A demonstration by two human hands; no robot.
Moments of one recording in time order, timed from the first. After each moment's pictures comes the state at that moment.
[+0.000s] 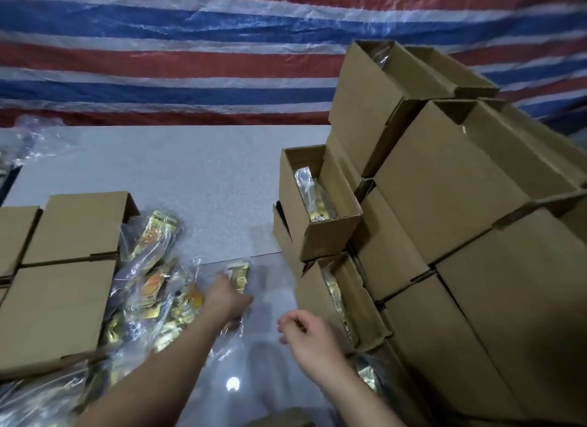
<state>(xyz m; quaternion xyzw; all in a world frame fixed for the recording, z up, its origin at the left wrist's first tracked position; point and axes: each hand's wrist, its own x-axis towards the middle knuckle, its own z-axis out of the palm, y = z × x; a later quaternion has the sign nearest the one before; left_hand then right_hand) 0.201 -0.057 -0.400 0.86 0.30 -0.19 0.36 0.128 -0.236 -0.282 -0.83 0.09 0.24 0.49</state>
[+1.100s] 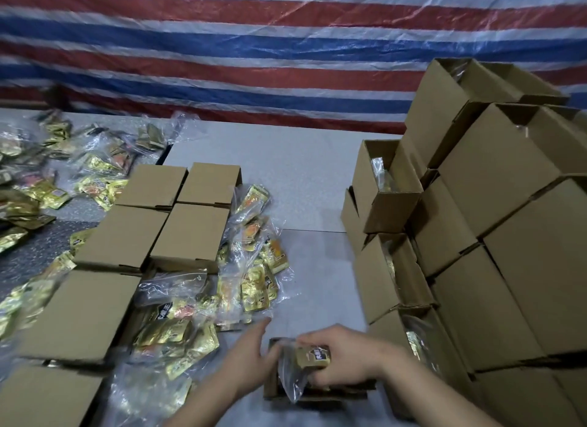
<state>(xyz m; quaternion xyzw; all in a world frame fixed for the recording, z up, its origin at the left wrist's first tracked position) -0.082 -0.061 -0.335 0.88 0.21 -0.14 0.41 0.032 -0.253 -0.264 -0.78 -0.37 0.45 0.21</state>
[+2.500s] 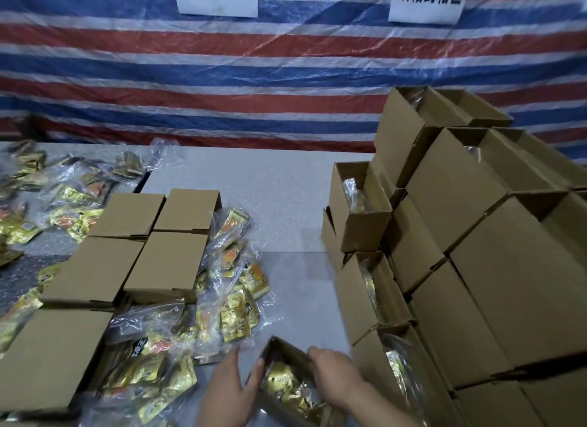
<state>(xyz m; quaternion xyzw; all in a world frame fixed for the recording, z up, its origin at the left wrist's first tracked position) -0.077 -0.085 -0.333 0.87 0.31 -0.07 0.38 0.039 -0.266 -0.324 -0.91 -0.28 0.30 0.03</state>
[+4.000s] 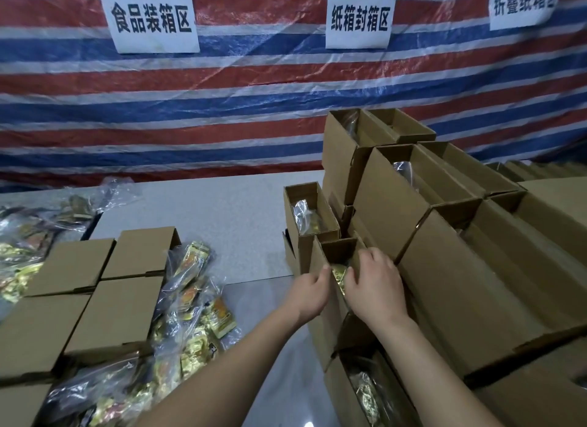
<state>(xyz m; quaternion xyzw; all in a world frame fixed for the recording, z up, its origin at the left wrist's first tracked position) 0.151 -0.201 -0.214 0.85 0.10 -0.10 0.50 0.154 -0.335 -0.172 -0.98 -0.08 -0.11 0.17</state>
